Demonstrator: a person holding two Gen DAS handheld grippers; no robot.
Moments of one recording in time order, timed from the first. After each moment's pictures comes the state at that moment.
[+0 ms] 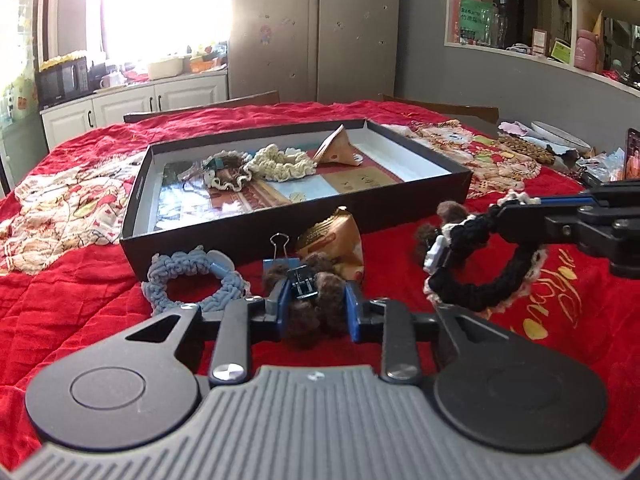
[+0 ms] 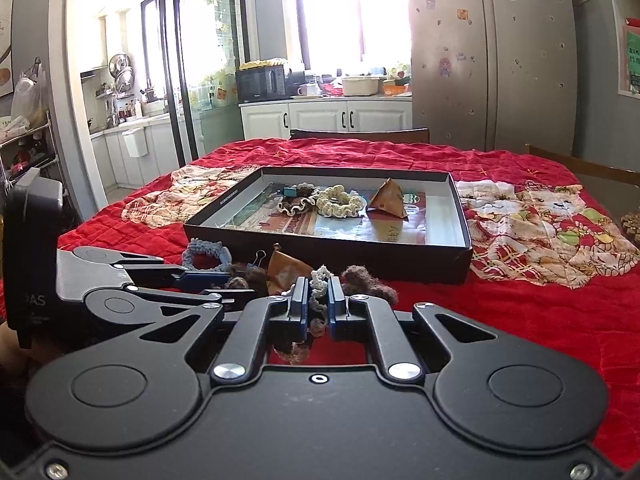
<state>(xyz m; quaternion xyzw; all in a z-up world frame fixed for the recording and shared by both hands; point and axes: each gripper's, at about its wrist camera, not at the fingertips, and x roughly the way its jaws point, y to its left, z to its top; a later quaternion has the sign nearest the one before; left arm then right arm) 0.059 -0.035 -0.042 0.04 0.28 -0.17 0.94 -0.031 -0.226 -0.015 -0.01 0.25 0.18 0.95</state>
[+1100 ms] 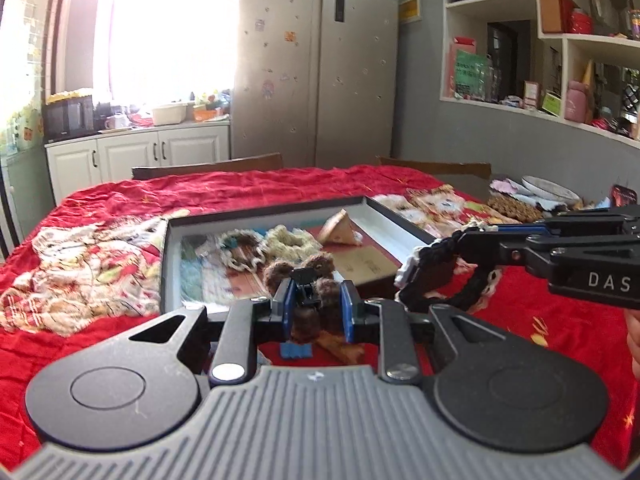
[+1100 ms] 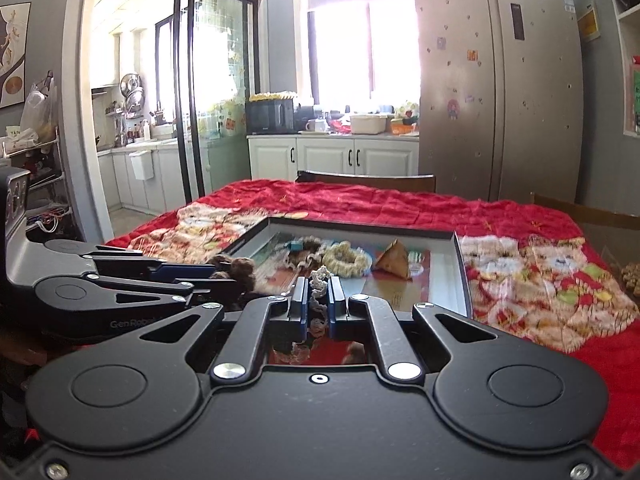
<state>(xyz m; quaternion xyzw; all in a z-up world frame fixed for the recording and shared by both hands) 0.053 -0.017 0.014 0.02 0.21 -0.17 0.96 -0.019 -0.217 0.022 -0.02 0.19 0.19 0.96</state>
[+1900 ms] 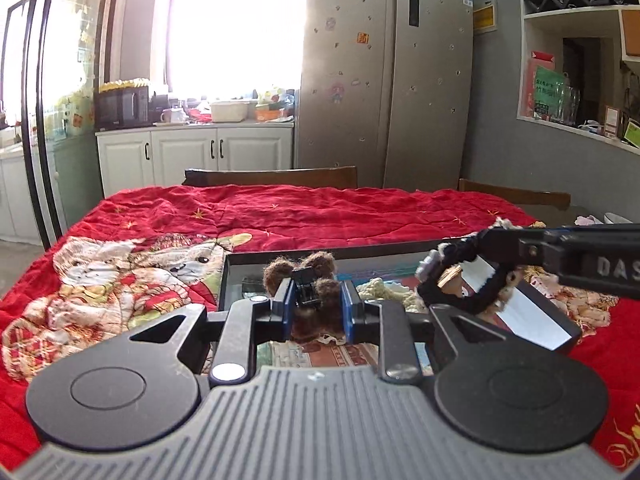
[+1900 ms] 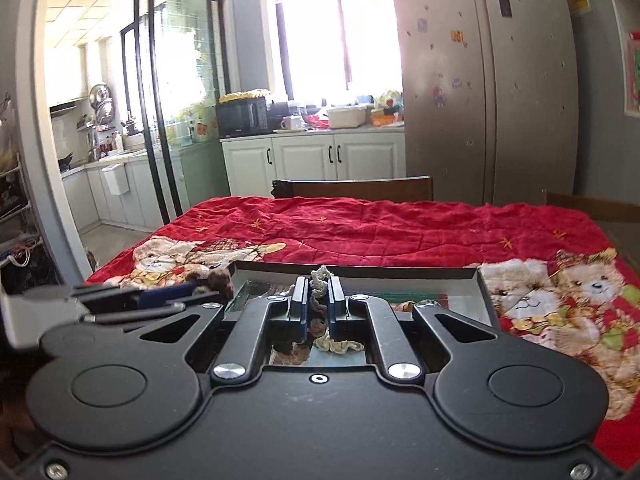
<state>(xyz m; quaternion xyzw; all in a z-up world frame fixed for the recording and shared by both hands) 0.162 0.002 0.010 -0.01 0.21 -0.08 0.97 0.128 -0.171 0.029 0.02 0.21 0.15 0.96</state>
